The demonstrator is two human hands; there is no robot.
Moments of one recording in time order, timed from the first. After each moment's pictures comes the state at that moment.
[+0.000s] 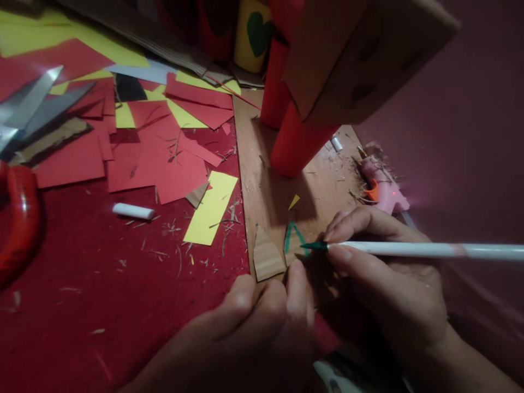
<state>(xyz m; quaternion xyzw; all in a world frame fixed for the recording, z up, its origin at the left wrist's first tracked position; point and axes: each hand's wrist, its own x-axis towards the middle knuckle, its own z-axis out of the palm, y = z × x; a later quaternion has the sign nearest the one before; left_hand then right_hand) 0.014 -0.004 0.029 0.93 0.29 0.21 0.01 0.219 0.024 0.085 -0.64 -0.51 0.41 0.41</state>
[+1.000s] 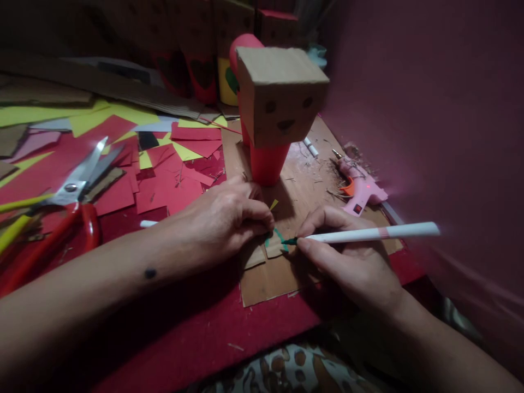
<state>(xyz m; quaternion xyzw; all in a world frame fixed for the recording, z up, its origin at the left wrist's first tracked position) 0.023 0.123 0.074 0.91 0.25 0.20 0.25 0.224 0.029 0.079 -0.56 -0.55 0.46 0.43</state>
